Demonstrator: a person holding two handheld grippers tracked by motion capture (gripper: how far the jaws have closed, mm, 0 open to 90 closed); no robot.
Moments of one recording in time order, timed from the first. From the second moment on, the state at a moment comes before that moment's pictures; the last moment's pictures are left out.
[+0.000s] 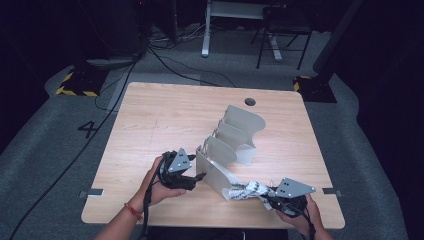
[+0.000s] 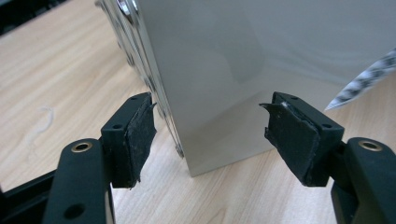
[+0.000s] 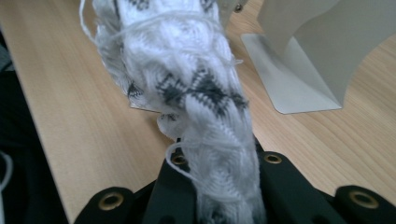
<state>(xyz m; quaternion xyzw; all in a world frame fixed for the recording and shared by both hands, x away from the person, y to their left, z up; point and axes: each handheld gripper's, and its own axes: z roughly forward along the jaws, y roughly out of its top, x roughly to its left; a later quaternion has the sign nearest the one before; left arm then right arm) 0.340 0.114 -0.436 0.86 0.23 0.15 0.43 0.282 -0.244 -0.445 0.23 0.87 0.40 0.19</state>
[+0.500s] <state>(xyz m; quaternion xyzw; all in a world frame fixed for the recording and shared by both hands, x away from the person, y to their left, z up) 0.332 0.091 -0.440 0.85 0.24 0.13 0.44 0.259 -0.239 -0.428 0.20 0.86 0.43 0.19</state>
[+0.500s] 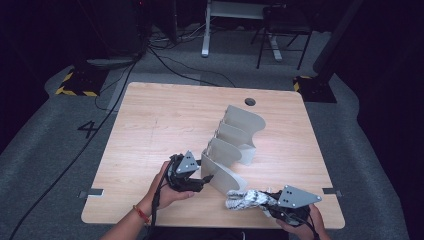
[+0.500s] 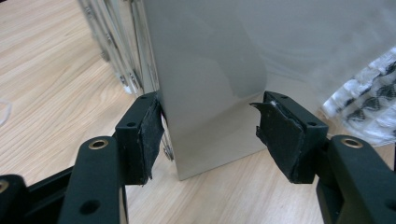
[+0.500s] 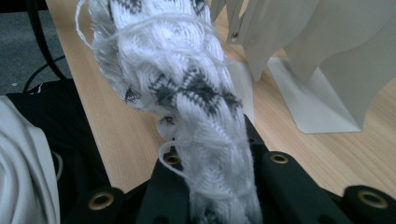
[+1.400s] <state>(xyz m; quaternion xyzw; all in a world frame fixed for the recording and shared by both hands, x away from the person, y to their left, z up) 0.318 0.061 -0.399 0.82 0.17 0.13 0.53 0.244 -0.258 -0.384 0.24 0.79 0.47 0.30</state>
